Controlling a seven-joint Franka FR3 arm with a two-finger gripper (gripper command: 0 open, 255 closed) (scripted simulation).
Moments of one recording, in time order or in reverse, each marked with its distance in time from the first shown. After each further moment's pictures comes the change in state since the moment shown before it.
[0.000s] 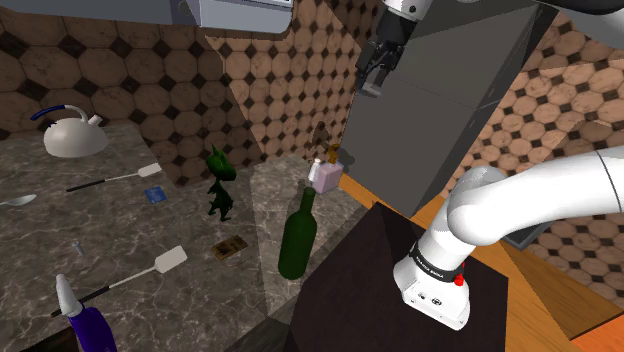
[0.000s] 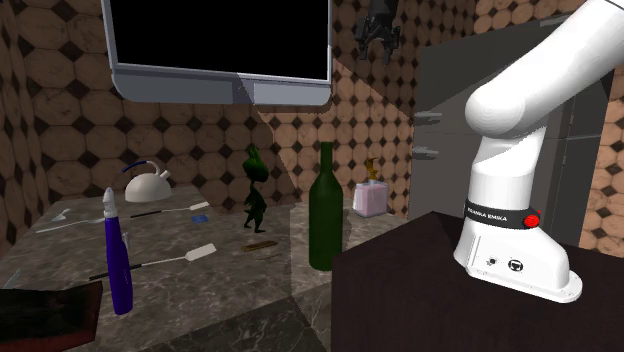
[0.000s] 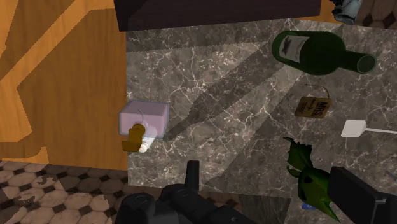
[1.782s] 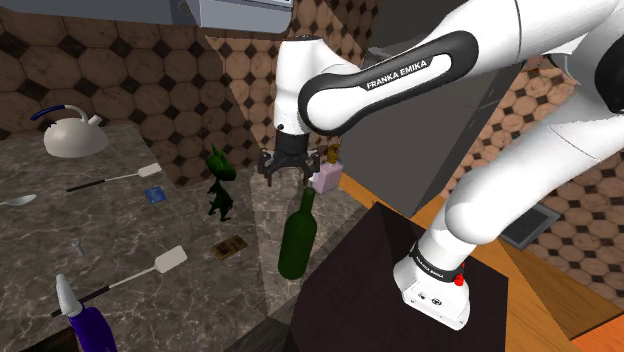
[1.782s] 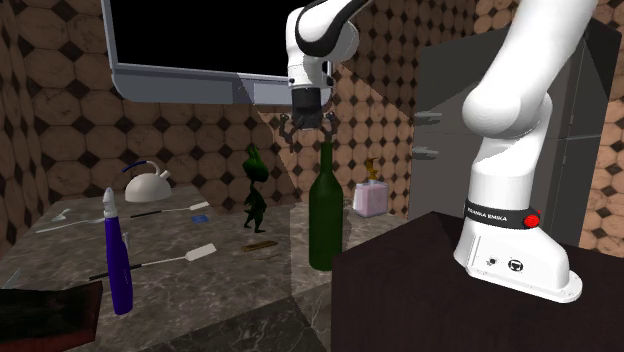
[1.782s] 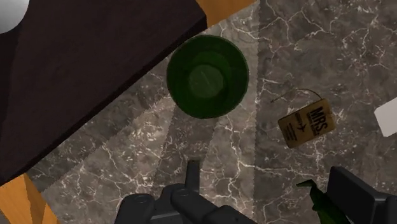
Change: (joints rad) arm -0.049 0.496 0.518 -0.163 0.148 0.477 0.955
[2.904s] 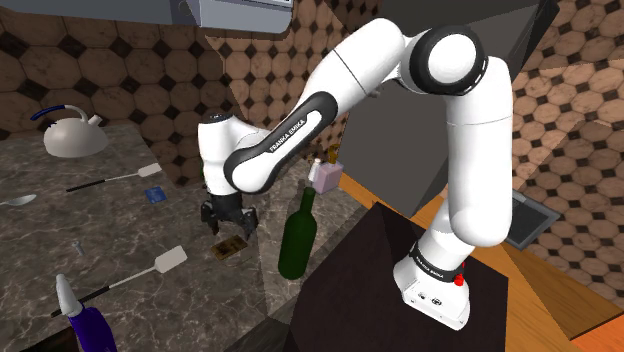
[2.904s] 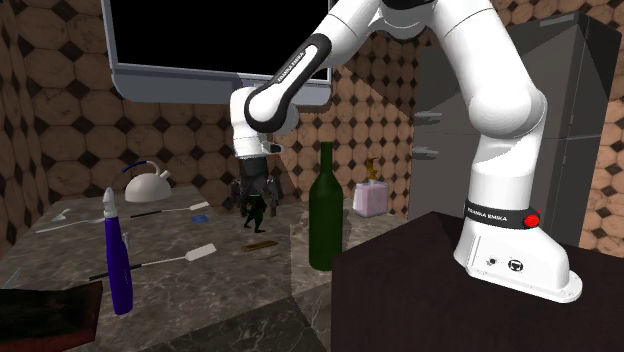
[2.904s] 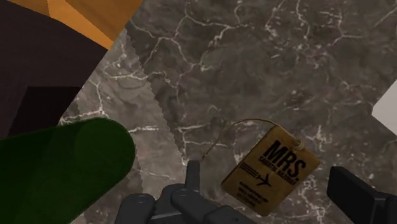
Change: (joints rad) arm 0.132 0.773 -0.016 0.414 -0.302 0.189 0.700
